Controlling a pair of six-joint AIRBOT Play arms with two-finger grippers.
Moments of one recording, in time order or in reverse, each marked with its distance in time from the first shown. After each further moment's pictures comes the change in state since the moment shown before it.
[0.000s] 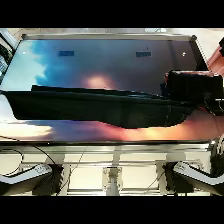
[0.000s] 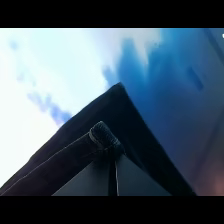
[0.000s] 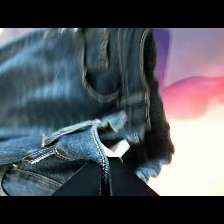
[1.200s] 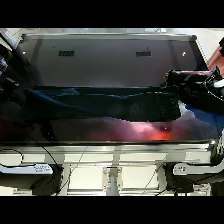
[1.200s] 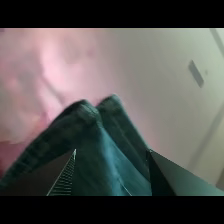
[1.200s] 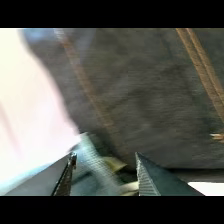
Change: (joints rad) left arm -0.132 -0.193 0.088 0.008 0.115 -0.051; right arm 0.314 -0.233 0.112 -0.003 -0.570 0.253
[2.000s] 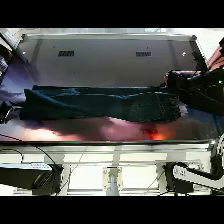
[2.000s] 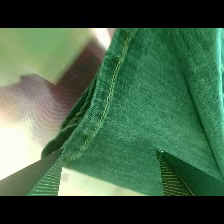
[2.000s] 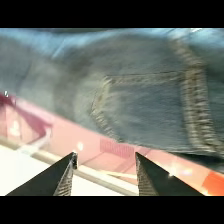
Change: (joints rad) left arm 0.253 -0.133 0.034 0.117 -0.533 0.219; right arm 0.203 0.194 0.170 -0.022 0.737 -0.108
